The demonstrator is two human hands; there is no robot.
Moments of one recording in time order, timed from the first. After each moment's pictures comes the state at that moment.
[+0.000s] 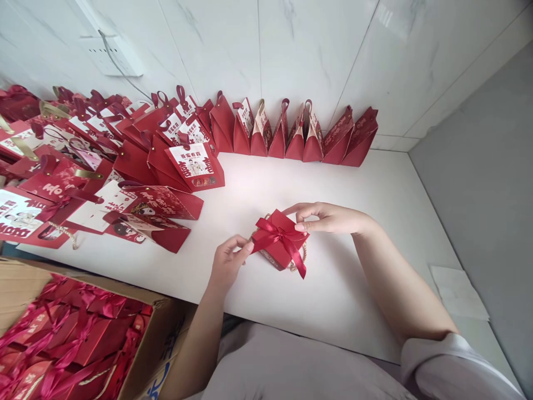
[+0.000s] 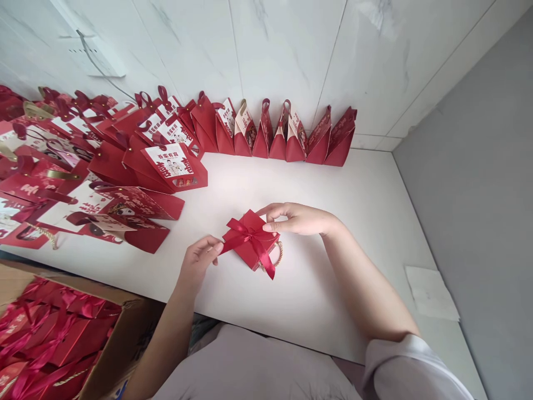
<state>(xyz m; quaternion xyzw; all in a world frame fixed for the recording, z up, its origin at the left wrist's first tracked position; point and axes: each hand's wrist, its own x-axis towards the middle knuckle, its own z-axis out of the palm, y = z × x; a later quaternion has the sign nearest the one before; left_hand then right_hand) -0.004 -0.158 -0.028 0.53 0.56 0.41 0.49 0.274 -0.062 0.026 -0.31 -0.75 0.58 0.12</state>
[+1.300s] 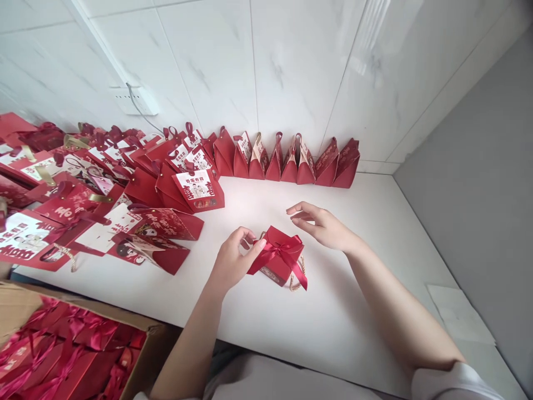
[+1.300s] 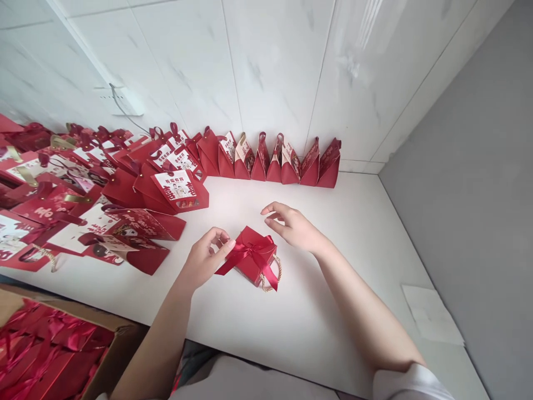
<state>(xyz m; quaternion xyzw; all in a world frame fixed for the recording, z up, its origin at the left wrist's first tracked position) 0.017 -0.123 0.021 0.65 0.61 0.31 0.34 0.265 -0.068 0.023 -0.44 -0.73 0.42 0.31</state>
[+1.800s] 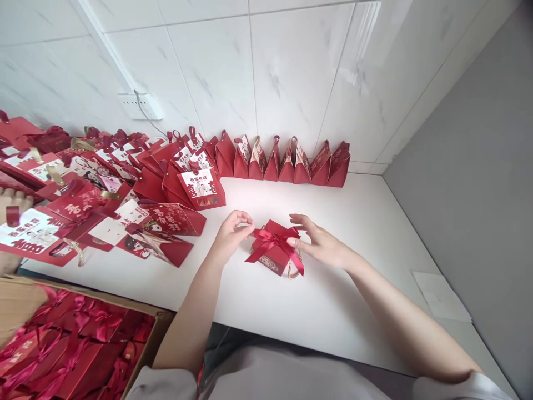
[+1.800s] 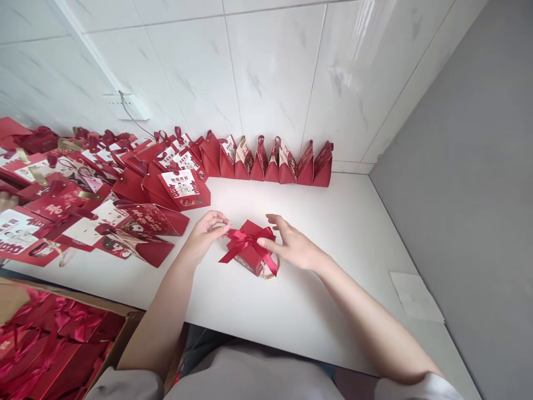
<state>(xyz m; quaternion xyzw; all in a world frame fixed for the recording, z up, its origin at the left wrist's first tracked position) 0.002 -0.098 0.015 0.56 0.50 0.41 0.52 0.261 -0.125 0.010 -0.50 -0.72 0.41 0.24</state>
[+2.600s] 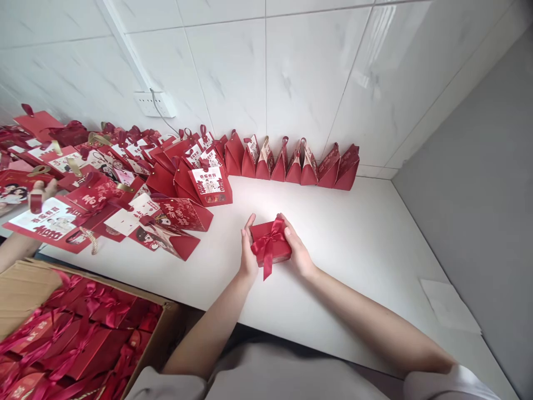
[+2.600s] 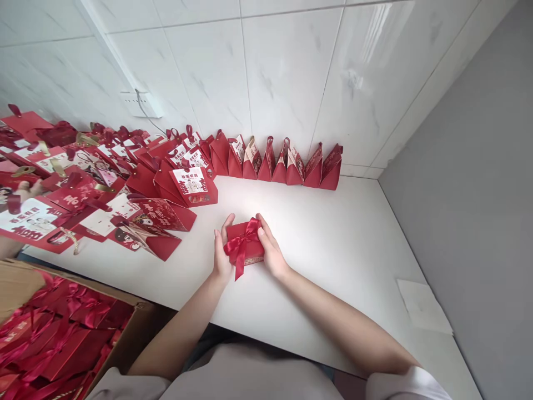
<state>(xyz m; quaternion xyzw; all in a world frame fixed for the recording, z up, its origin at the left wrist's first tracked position) 0.050 -0.139 -0.031 0.40 0.41 0.58 0.58 0.179 -0.131 -0.044 -0.40 -0.52 0.58 0.49</state>
